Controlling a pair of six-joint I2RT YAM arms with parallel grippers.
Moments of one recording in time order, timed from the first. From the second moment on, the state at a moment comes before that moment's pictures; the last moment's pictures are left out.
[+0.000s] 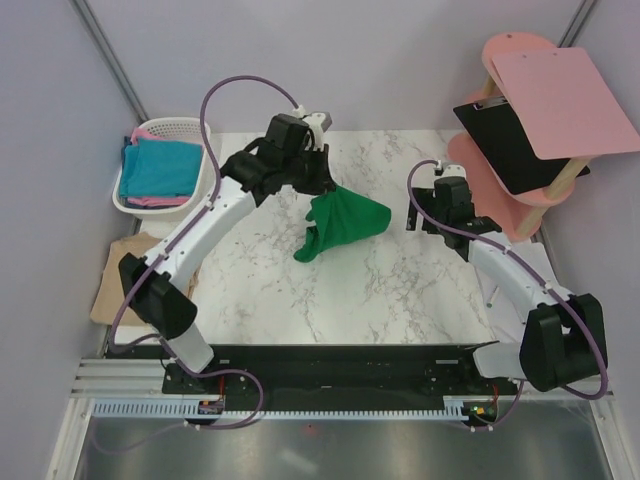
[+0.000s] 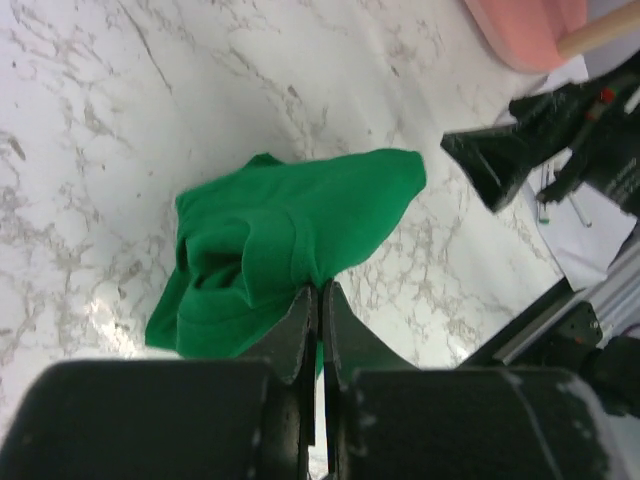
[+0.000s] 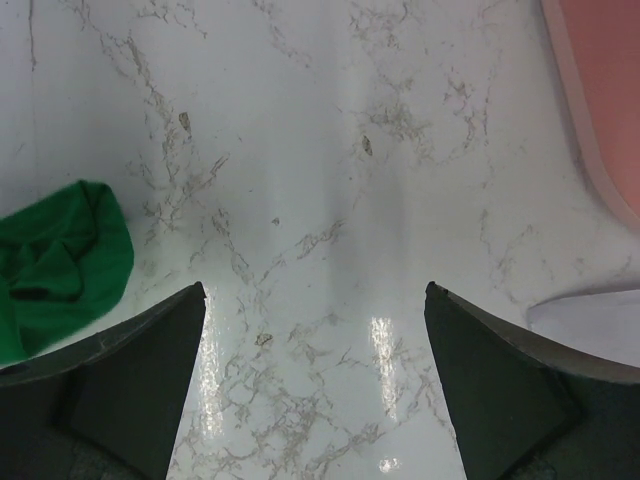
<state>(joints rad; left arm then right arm) -0.58 1.71 1.79 -0.75 0.17 -0.34 0.26 1.34 0.92 -0.28 0.20 0.26</state>
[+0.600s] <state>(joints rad) -0.65 1.40 0.91 -0.66 0.13 -0.52 0.26 1.31 0.87 -0.30 0.20 0.28</state>
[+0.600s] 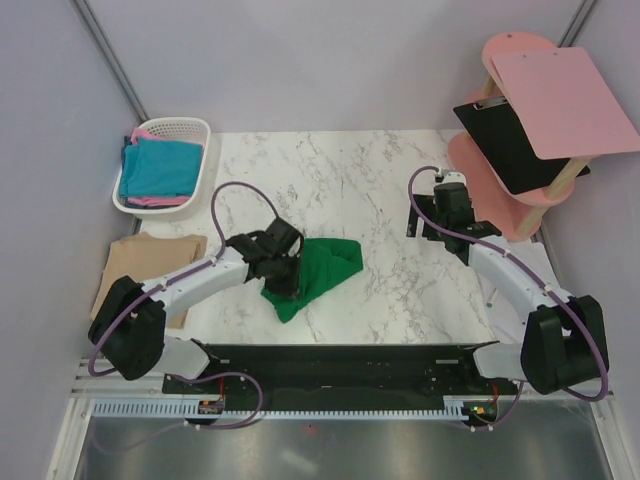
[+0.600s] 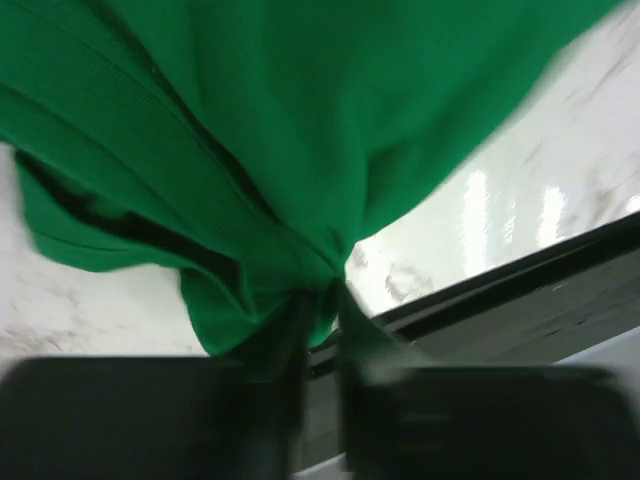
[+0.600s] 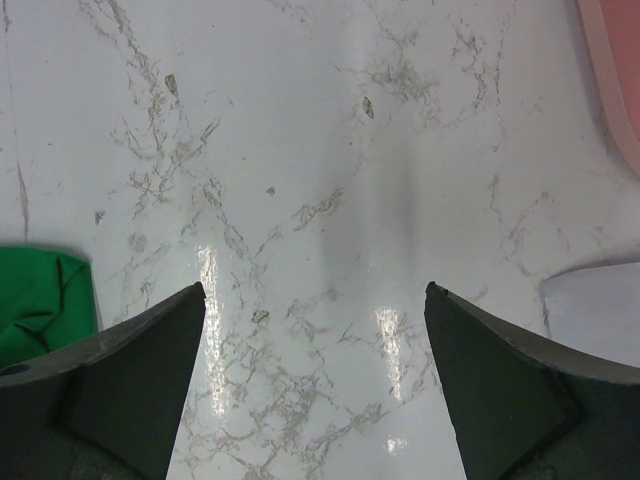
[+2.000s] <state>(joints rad) -0.45 1.64 1.05 -0.56 -0.15 -0.53 0.26 1.44 0.82 -0.24 0.10 0.30</state>
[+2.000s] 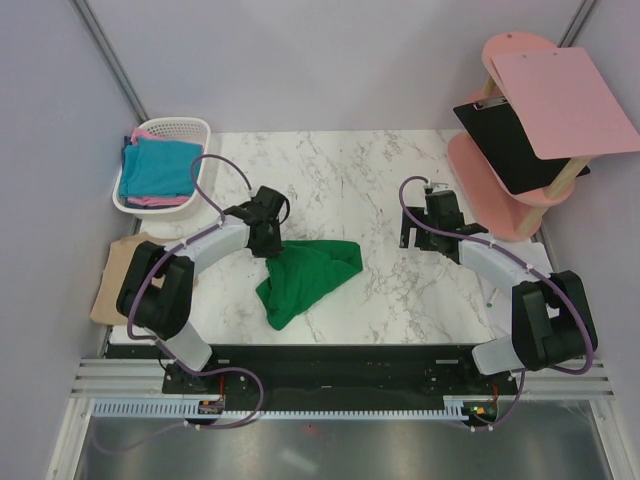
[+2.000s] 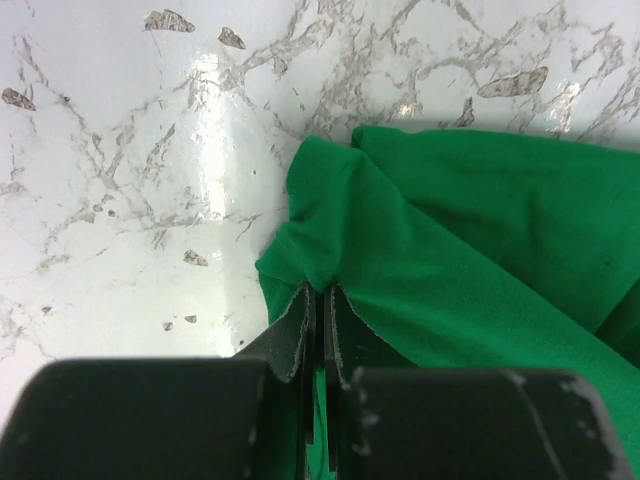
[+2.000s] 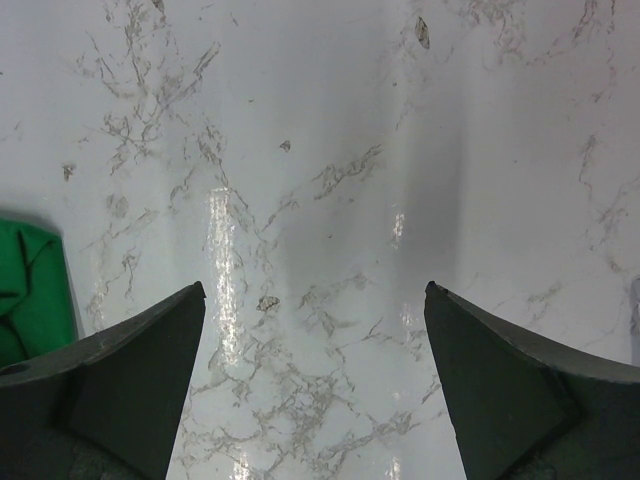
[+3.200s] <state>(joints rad) -1.01 1.67 2.44 -0.77 -0.18 -0.22 0.19 1.31 0.85 -0.29 0.45 0.43</state>
